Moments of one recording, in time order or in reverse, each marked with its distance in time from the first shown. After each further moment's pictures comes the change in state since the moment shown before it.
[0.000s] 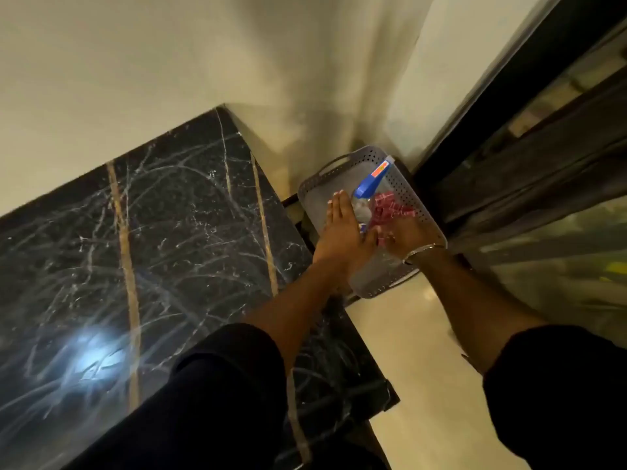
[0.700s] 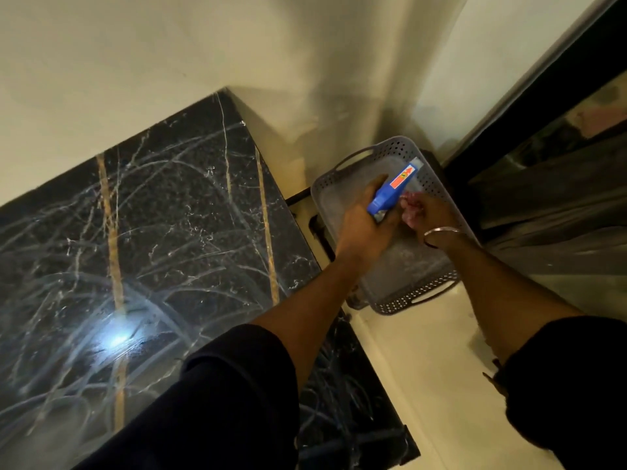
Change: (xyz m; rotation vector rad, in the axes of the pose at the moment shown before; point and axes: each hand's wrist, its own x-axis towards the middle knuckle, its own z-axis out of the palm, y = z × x) left_hand 0.053 -0.009 0.015 -0.528 0.220 -0.012; right_hand 0.060 0.007 0.001 0.791 0.268 0.091
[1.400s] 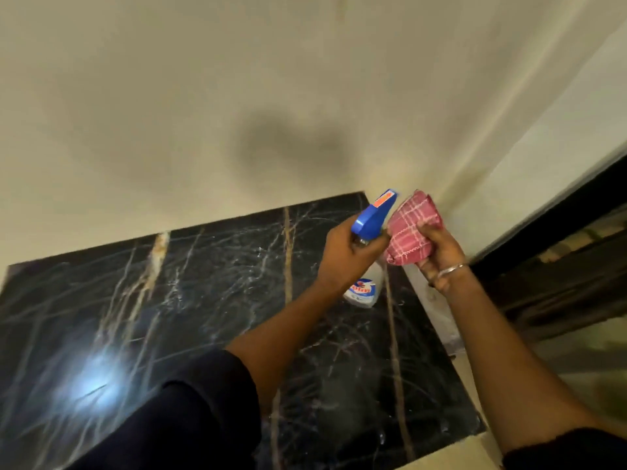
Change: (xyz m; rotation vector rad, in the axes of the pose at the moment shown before) left_hand -0.180 0.109 -0.303 -0.182 0.228 0.412; right_hand -0.196 -0.295 0.033 1.128 -0.149 0.037
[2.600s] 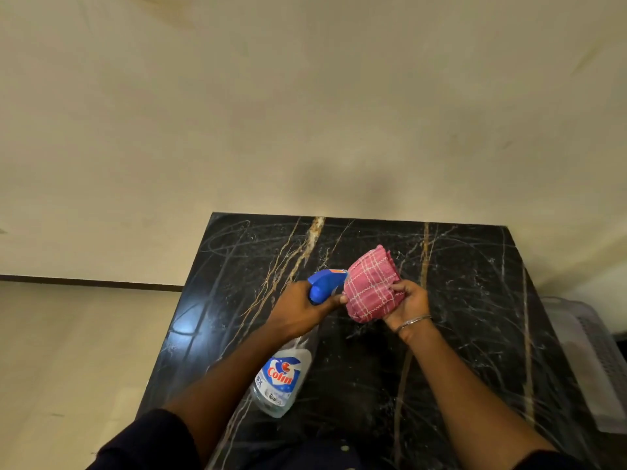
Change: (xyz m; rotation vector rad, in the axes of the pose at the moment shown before) left_hand -0.192 -0.013 -0.312 0.472 0.046 -0.222; right_hand -0.129 0.207 0.232 -0.001 -0.120 0.380
